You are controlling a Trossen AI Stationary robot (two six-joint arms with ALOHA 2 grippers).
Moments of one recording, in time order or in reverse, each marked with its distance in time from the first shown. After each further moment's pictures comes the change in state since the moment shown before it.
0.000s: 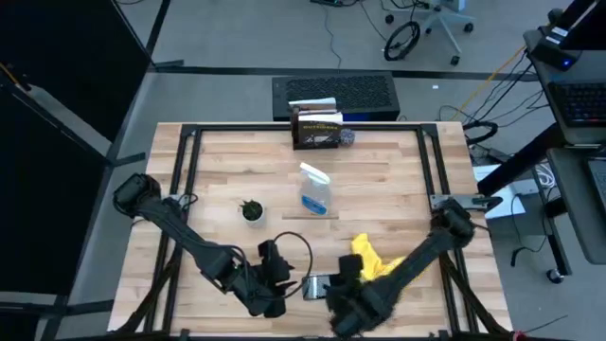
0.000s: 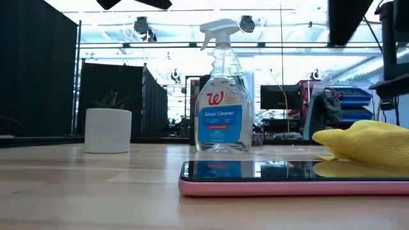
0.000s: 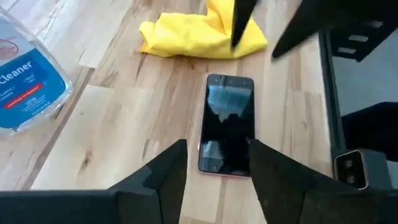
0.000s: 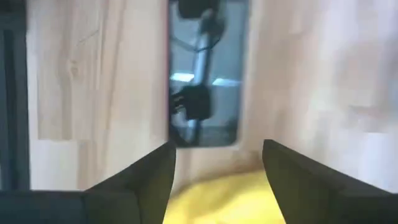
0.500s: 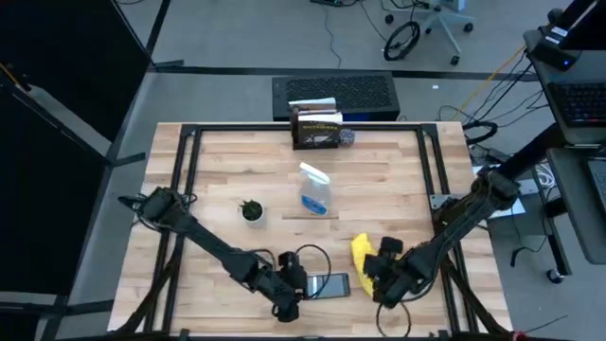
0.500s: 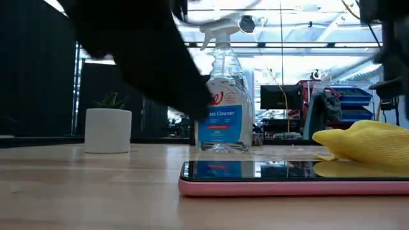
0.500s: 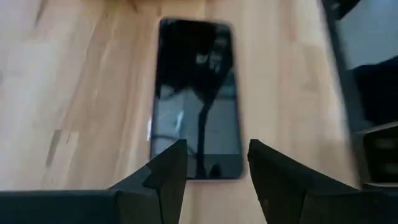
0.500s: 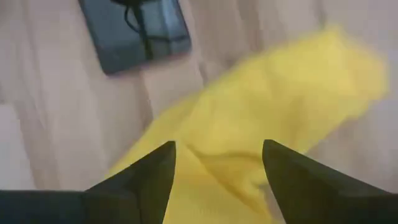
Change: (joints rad) left arm 0.090 0.242 -0.062 0.327 0.277 0.078; right arm 0.041 -0.474 -0.916 0.627 -0.120 0.458
